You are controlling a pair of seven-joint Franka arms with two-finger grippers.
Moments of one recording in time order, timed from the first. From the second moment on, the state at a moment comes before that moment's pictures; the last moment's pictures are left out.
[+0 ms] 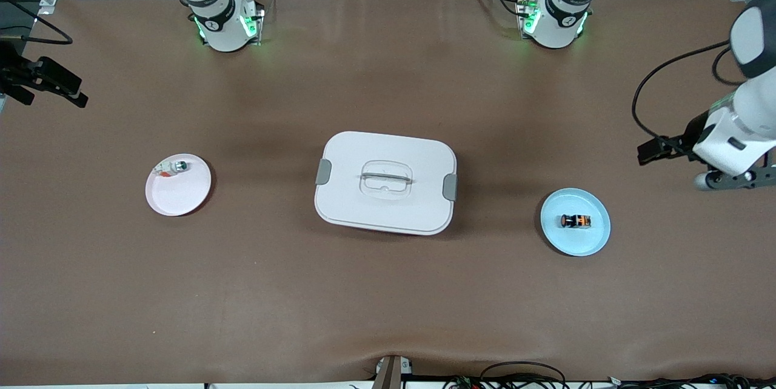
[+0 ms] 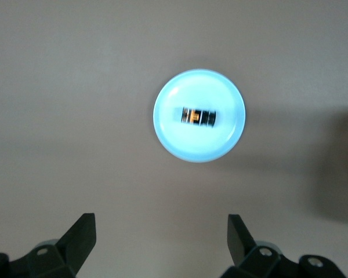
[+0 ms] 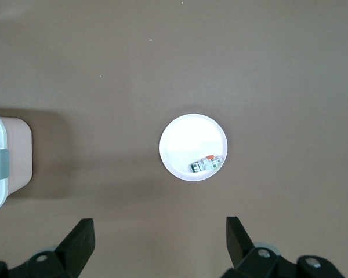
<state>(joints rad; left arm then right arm) 0.13 0.14 -0.16 -1.72 0.06 1.83 -0.11 -0.06 -0.10 0.02 -1.63 0.01 1.56 0.03</state>
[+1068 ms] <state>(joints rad) 0.12 0.48 -0.17 -1.90 0.06 2.39 -0.11 -0.06 -0.10 0.02 -1.63 0.01 1.57 0.03</state>
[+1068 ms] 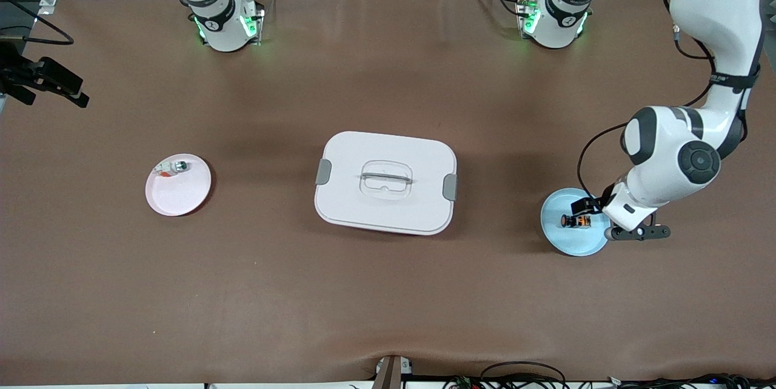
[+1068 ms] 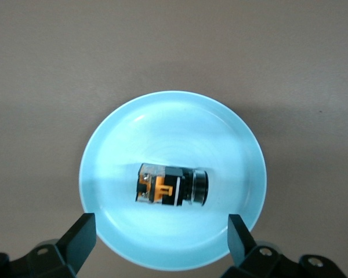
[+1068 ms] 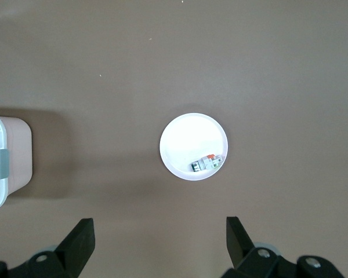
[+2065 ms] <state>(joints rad) 0.12 0.61 -0.17 -1.90 0.08 2.53 -0.11 -0.06 -0.10 0.02 -1.63 0.01 1.57 0.03</state>
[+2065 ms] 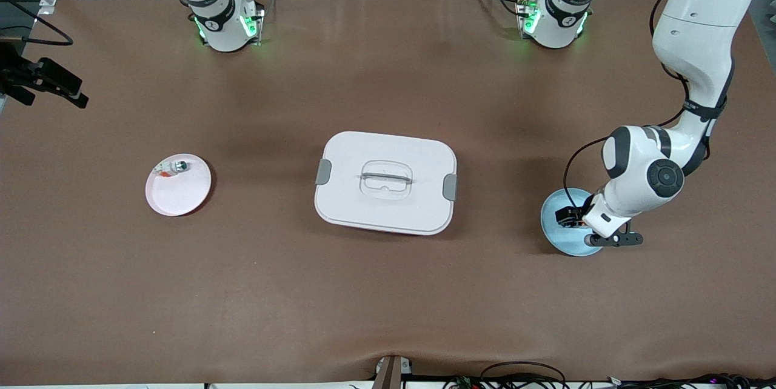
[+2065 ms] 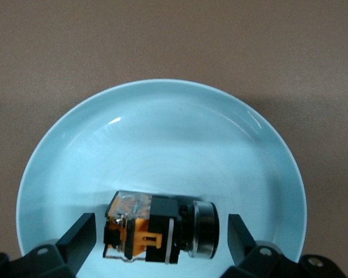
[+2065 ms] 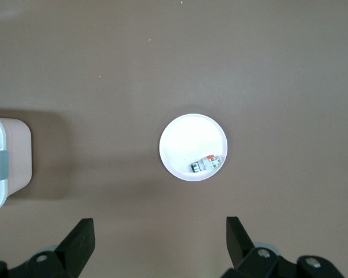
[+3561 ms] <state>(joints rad) 0.12 0.36 -0.27 -1.64 0.01 1.85 -0.17 -0.09 -0.09 0.01 -1.62 0.01 1.57 0.03</state>
